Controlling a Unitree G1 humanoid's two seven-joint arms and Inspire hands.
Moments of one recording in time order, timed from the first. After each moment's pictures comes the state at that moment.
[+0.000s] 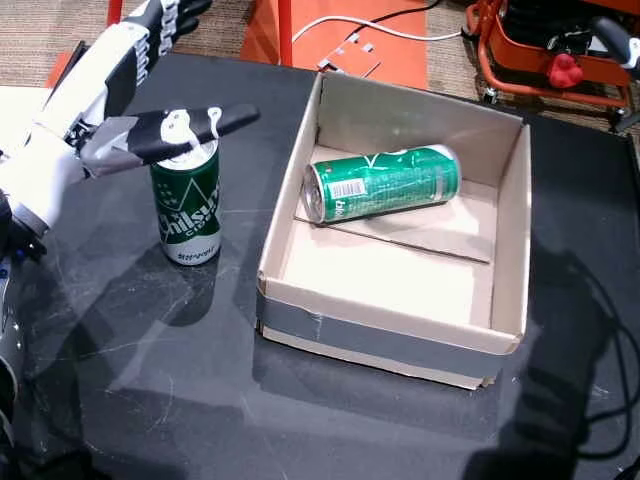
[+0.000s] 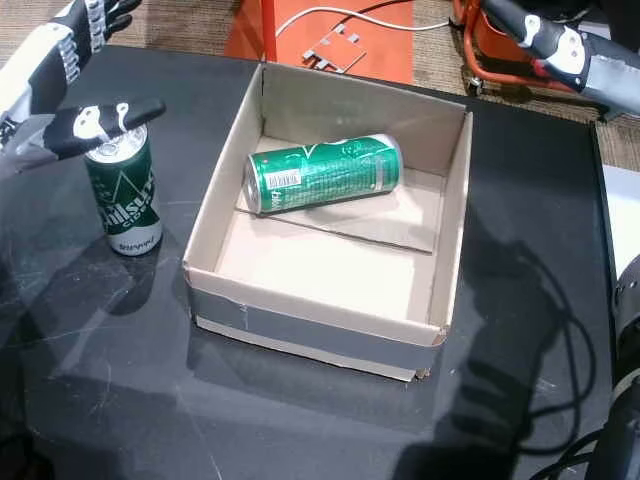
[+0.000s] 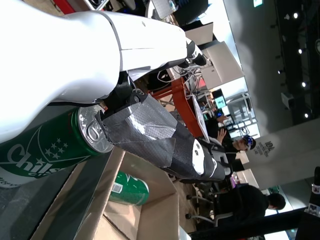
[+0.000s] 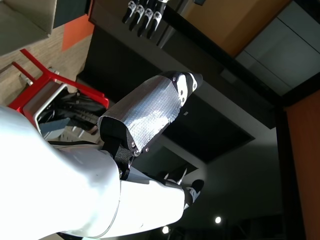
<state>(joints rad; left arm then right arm) -0.81 0.32 0.17 1.19 -0.11 -0.90 -0.62 -0.85 -0.37 -0.42 1.08 0.47 -1.06 1.00</state>
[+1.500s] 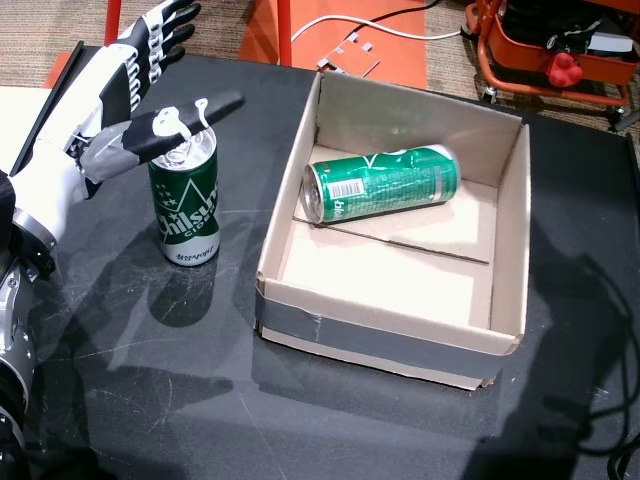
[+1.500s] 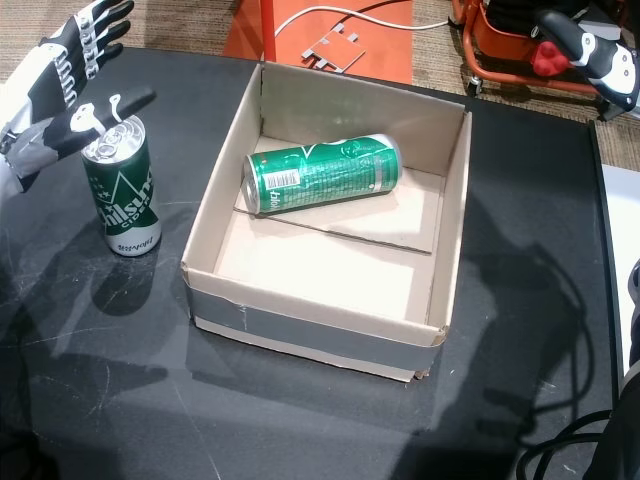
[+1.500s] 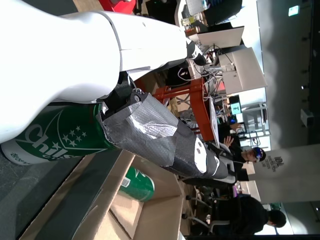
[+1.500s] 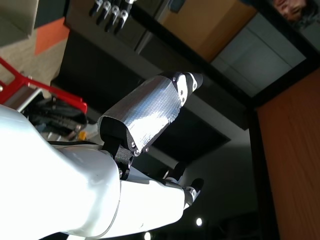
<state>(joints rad) -0.81 0.29 0.22 1.24 -0.12 -0.80 -0.62 -0.90 -0.37 -0.56 1.10 0.61 -1.00 1.24</state>
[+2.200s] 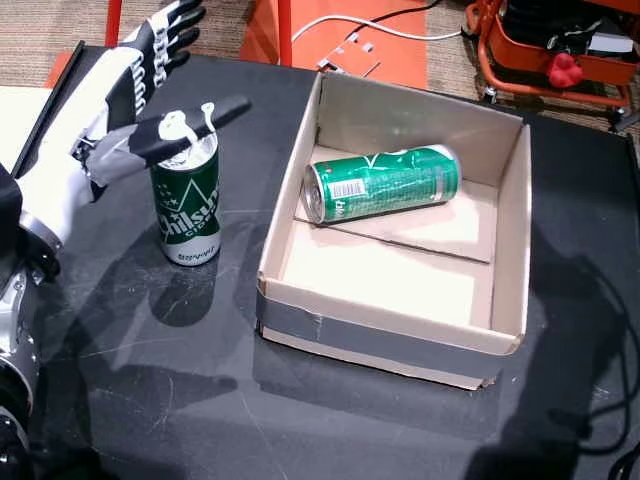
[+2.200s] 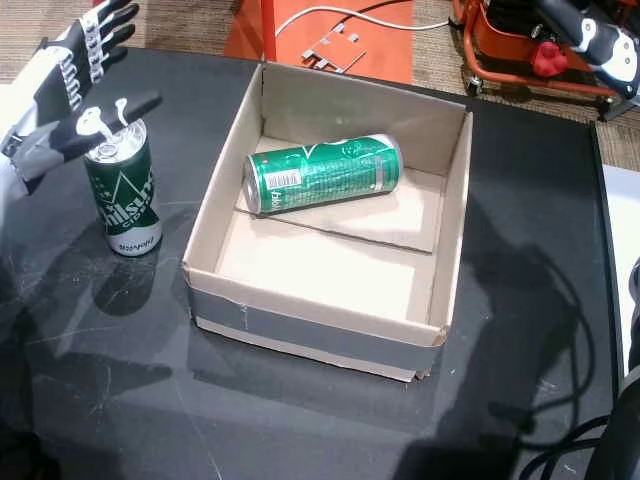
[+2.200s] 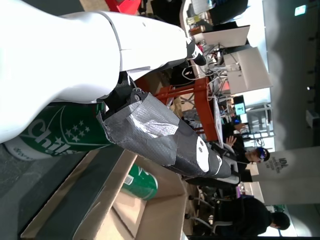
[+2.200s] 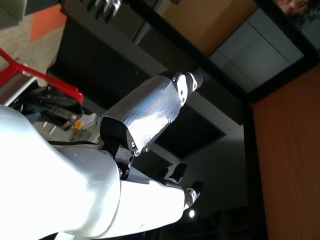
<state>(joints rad) -0.81 0.28 0.20 1.25 -0.10 -0.78 -0.58 -0.86 -0.36 -0.52 0.98 0.59 -0.98 1.13</state>
